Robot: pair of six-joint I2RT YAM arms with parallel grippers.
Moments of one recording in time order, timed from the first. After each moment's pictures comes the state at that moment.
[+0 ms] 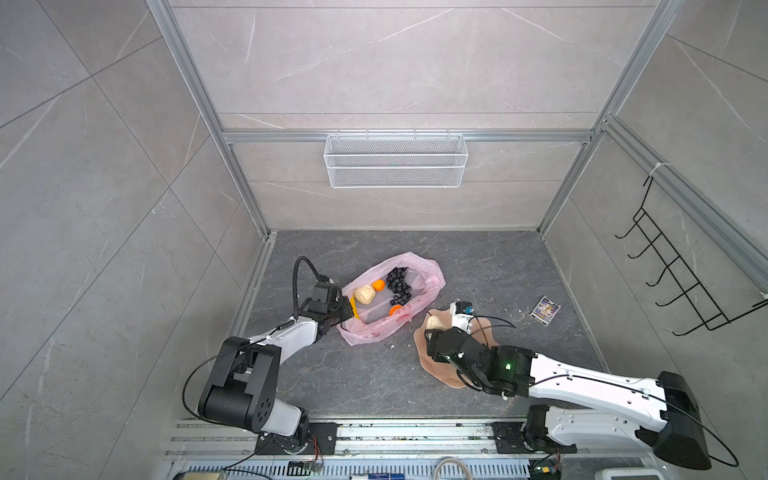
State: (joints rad) left arm -0.28 1.47 0.68 -0.04 0.07 -0.59; right arm 1.16 1.12 0.79 -0.50 0.57 1.06
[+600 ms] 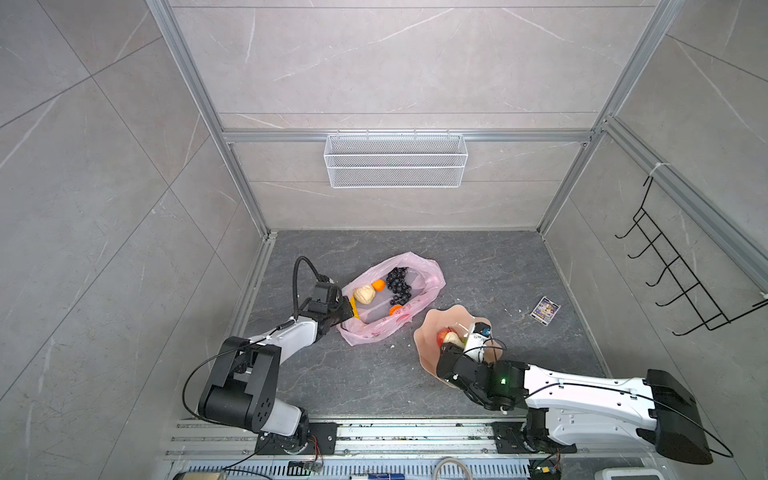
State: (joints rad) left arm -0.28 1.47 0.68 -0.04 0.07 -0.59; right arm 1.21 1.14 0.64 -0.56 0.68 1.46
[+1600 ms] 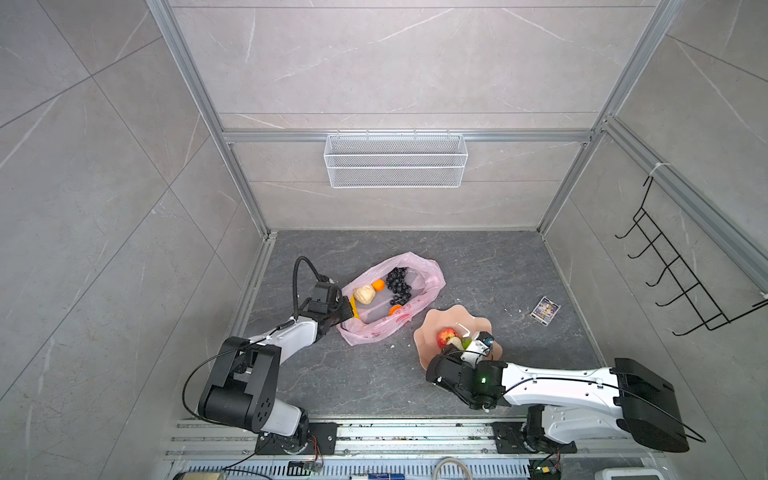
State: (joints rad) left arm -0.28 1.47 0.68 -0.04 0.06 -0.59; right arm 1.22 1.29 0.65 -0.57 0.72 1.77
